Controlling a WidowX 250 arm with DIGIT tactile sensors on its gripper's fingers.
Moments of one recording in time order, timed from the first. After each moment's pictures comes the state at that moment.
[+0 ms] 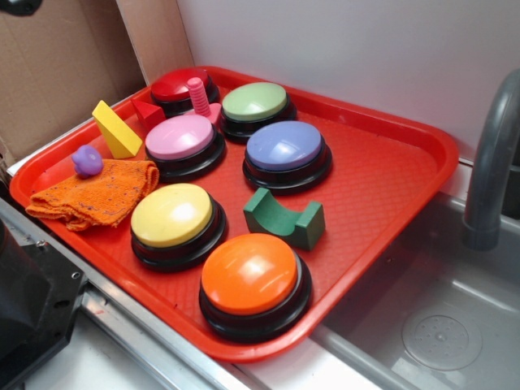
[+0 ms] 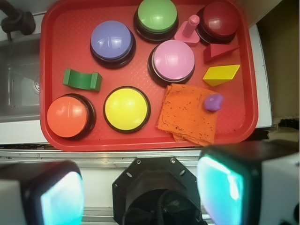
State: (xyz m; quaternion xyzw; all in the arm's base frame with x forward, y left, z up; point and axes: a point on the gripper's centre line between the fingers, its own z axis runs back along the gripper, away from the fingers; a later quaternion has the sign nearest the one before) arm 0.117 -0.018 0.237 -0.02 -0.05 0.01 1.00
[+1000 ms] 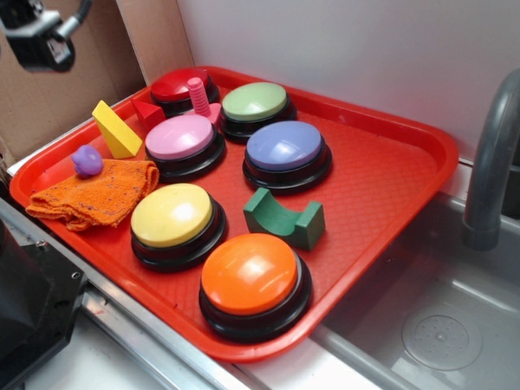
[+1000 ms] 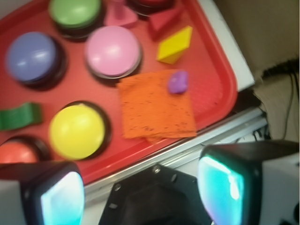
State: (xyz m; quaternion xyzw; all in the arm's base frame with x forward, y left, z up) arm 0.124 0.039 0.170 0.03 -0.05 0.24 0.97
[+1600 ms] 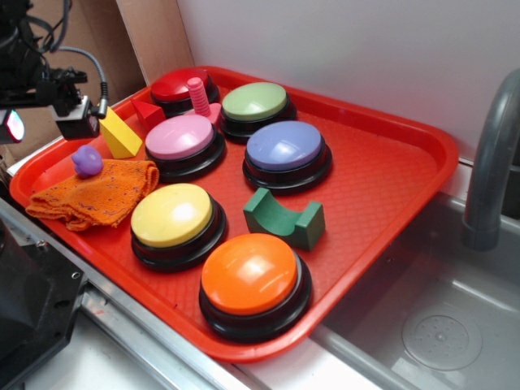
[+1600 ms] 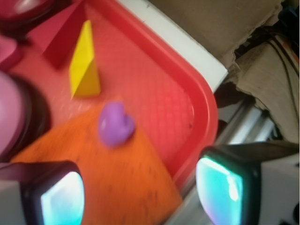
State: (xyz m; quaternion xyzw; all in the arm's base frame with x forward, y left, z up) arm 0.140 0.114 0.079 0.09 -0.11 0.41 0.90
